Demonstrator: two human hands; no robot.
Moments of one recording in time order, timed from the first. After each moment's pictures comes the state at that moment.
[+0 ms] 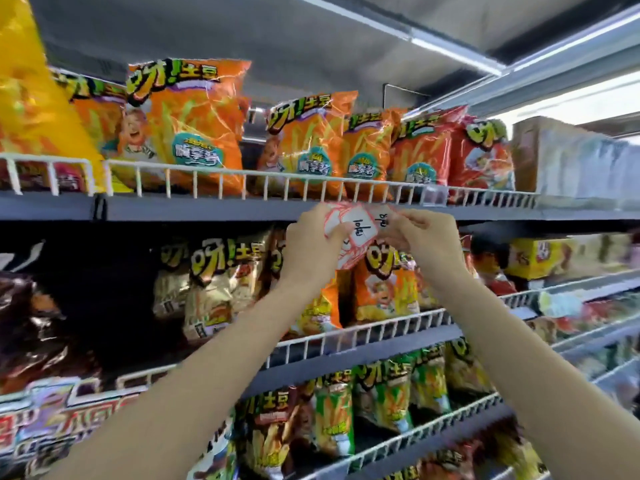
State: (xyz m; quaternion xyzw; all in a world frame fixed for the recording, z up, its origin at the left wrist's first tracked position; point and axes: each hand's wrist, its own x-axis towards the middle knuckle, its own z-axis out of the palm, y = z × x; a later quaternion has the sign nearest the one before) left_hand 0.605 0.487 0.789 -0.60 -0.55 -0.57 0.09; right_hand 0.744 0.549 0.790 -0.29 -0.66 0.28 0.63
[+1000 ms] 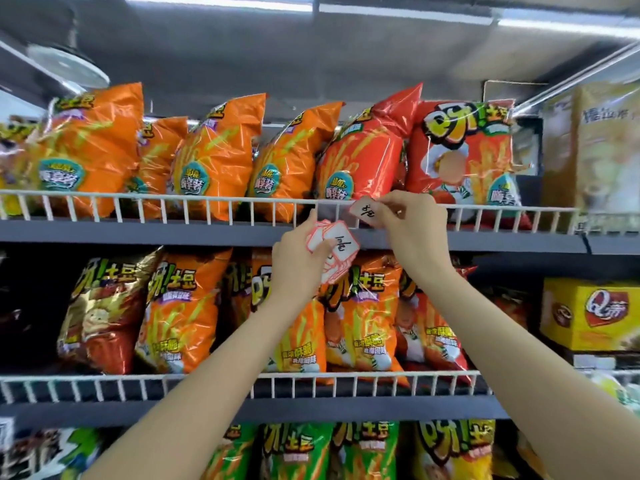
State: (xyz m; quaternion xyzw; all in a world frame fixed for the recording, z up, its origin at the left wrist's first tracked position) left_hand 0.784 0.694 0.803 -0.46 -0.65 -0.57 0.18; right_hand 0.894 0.785 0.836 -0.15 -0.76 0.14 0.62
